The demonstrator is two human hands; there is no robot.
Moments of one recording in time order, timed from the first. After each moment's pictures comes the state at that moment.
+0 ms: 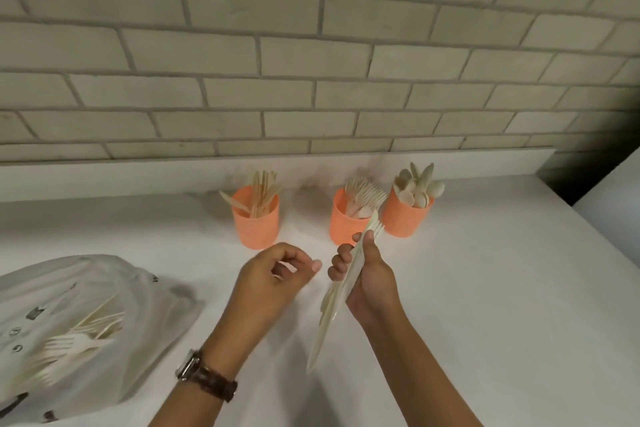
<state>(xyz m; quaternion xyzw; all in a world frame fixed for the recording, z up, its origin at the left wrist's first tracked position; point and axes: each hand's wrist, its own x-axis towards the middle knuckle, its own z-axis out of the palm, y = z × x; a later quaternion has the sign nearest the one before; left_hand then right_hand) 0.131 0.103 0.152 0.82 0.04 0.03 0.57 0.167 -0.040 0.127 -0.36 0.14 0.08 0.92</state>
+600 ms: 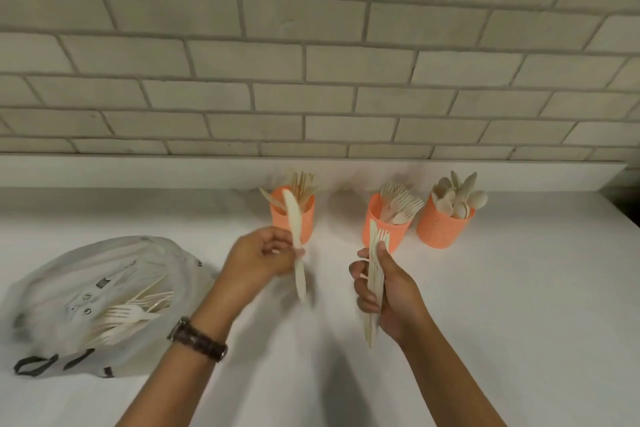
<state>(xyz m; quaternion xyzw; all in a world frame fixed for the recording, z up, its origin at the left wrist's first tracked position) 0.139 0.152 0.166 0.74 0.12 -0.02 0.66 0.160 -0.048 0.125 -0.47 0.09 0.22 0.85</state>
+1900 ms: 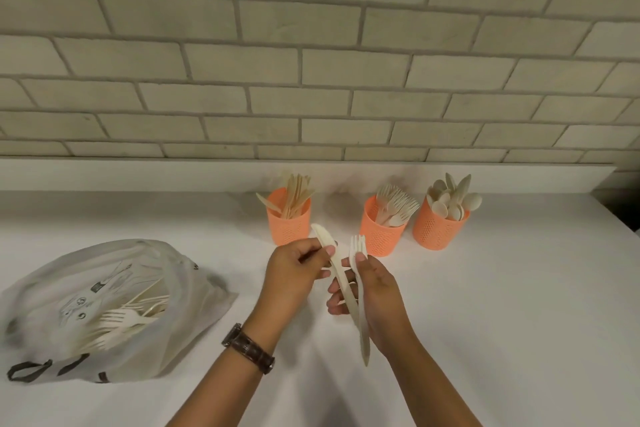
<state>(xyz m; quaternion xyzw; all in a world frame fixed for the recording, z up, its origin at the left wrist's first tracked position) 0.143 0.100 0.154 0.72 0.10 0.04 0.68 0.141 -0.027 0.136 -0.62 0.08 0.14 0.77</state>
